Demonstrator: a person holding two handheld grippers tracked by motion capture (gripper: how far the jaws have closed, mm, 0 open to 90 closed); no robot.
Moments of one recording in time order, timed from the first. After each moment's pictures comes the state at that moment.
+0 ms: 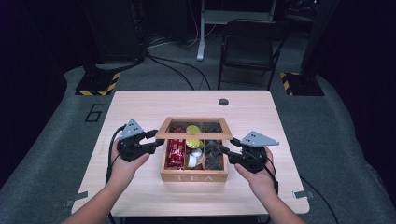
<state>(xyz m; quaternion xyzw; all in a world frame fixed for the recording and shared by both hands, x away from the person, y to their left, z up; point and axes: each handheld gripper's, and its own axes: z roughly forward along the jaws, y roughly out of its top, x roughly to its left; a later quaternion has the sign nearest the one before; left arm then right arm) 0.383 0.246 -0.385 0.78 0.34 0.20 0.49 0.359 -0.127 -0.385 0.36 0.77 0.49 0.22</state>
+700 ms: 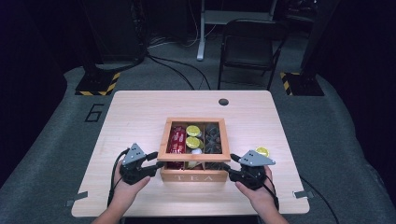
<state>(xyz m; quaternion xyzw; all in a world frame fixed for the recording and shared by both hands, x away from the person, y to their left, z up) 0.350 0.247 -0.448 0.79 0.35 0.17 0.47 0.335 -0.131 -0.434 0.35 0.79 0.46 0.22</state>
